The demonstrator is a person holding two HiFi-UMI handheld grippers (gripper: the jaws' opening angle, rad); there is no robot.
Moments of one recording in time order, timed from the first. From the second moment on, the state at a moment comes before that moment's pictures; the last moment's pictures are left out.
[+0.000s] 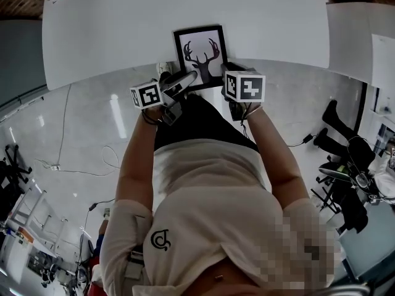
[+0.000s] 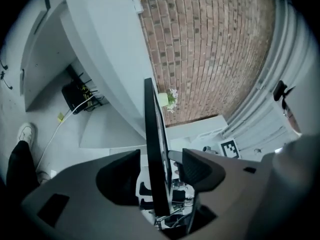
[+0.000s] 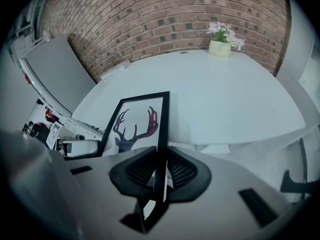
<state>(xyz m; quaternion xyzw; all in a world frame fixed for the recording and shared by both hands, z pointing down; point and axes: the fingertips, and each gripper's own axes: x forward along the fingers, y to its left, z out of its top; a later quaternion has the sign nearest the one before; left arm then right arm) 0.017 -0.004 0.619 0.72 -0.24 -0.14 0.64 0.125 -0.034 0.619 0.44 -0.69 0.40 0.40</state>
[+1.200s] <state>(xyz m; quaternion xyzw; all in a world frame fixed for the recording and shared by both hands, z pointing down) 0.044 -0.015 0.588 0.72 -0.26 -0.17 0.62 0.117 -0.037 0.598 0.42 -0.75 0.37 0.36</state>
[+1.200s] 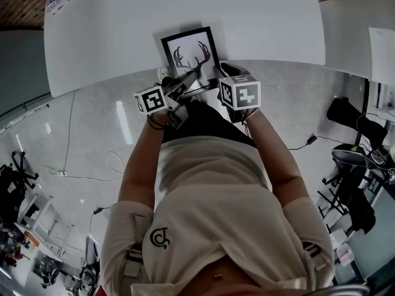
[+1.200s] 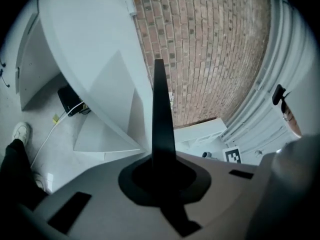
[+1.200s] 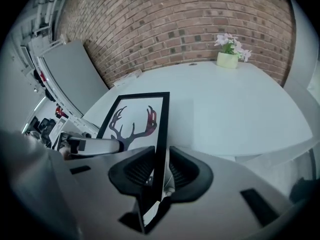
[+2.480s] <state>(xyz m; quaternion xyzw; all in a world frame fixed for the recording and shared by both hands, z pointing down) -0.106 -0.120 0.382 0.83 -0.54 0.00 0.14 0.038 -0.157 0.420 0.44 -0.86 0.15 0.19</state>
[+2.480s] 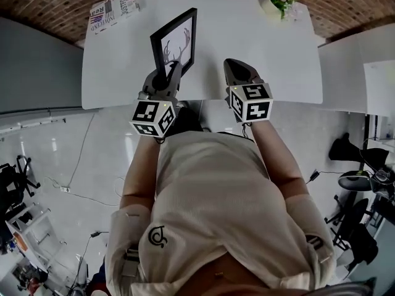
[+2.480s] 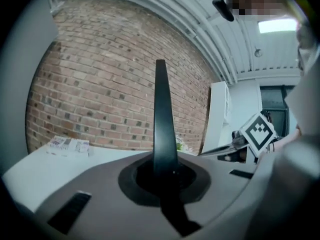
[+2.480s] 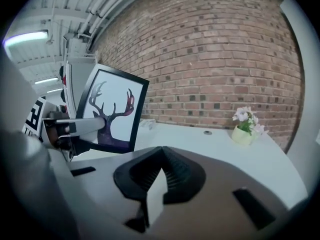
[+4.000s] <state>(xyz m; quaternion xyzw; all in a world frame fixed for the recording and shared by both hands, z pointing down) -0.191 -0.186 0.243 0.80 -0.59 0.01 -0.05 -0.017 -0.228 0.277 0.46 -0.89 0.01 0.04</state>
